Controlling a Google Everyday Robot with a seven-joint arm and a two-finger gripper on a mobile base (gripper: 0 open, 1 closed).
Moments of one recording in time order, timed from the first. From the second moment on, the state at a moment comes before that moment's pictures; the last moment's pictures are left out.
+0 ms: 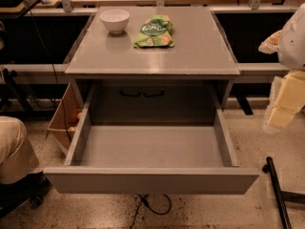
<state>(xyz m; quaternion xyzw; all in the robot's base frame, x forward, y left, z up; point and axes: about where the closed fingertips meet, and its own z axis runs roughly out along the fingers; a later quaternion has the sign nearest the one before) 0.438 -0.217 0.976 -0.60 0.78 -0.03 0.16</state>
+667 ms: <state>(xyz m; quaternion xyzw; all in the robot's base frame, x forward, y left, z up) 0.439 -0.208 0.948 -0.60 0.78 -0.01 0.16</state>
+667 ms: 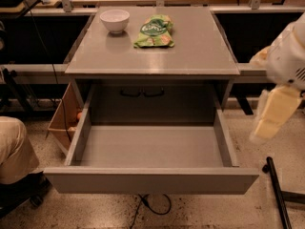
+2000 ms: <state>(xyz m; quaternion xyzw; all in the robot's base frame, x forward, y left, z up) 0.433 -0.110 0.728 -0.57 0.78 0.18 0.18</state>
